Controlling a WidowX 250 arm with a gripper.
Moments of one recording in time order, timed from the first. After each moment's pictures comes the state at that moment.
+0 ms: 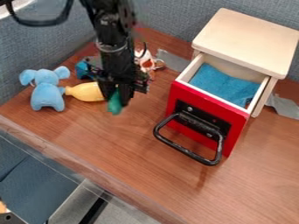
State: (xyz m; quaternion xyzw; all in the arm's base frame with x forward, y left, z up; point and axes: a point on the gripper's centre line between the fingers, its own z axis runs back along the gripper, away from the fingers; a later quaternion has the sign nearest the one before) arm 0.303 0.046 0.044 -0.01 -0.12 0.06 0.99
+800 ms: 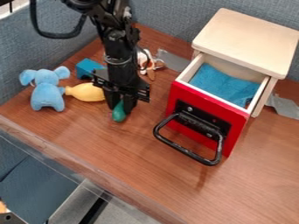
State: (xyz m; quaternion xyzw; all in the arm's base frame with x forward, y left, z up) arm 0.315 0.050 0.012 -0.01 -0.09 0.09 0.99
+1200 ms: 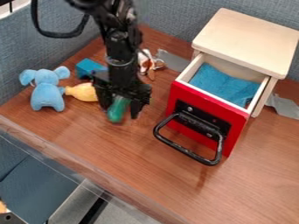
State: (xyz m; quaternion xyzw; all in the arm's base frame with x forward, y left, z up) arm 0.311 0.042 0.021 0.00 -0.08 0.08 0.99
